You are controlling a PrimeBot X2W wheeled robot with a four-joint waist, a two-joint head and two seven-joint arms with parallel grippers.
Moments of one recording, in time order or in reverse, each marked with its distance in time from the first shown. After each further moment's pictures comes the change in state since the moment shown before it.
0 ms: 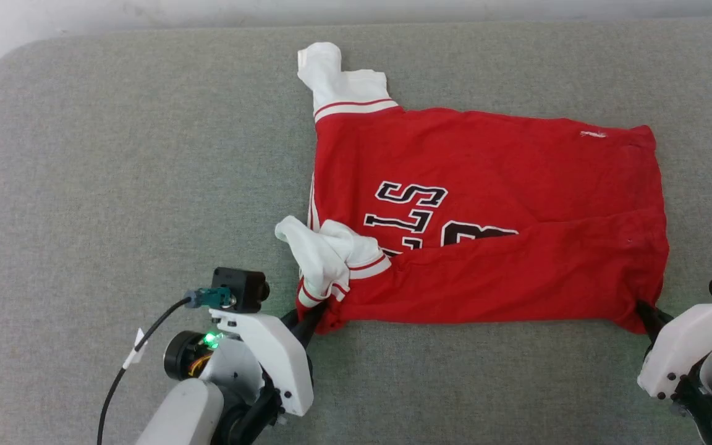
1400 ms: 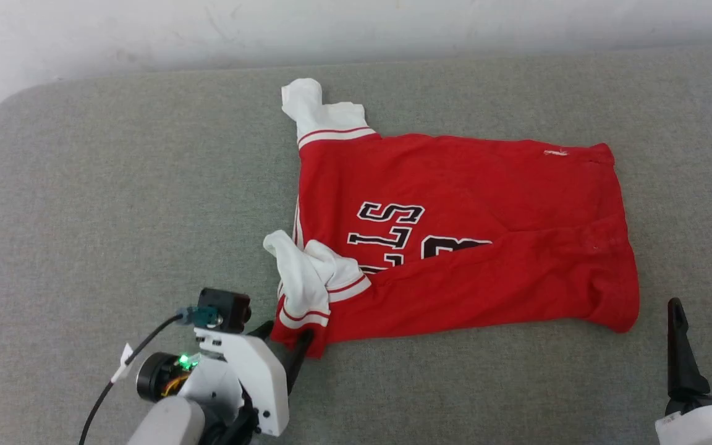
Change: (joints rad) left arm 0.053 0.052 0.017 0.017 0.063 -0.007 0.021; right arm 0.245 0.002 0.036 -0.110 0.013 0.000 -0.725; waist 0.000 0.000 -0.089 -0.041
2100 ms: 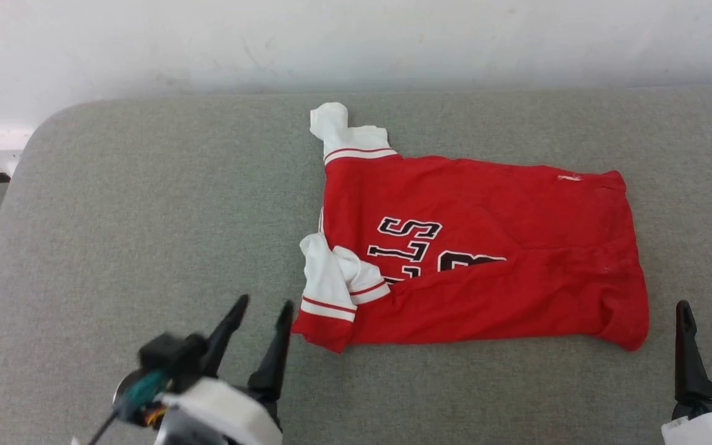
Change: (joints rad) left arm 0.199 -0.037 0.084 -0.229 0.076 0.014 -0.449; right arm 0.017 0.000 -0.011 -0.018 0.002 0.000 -0.015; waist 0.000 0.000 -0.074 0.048
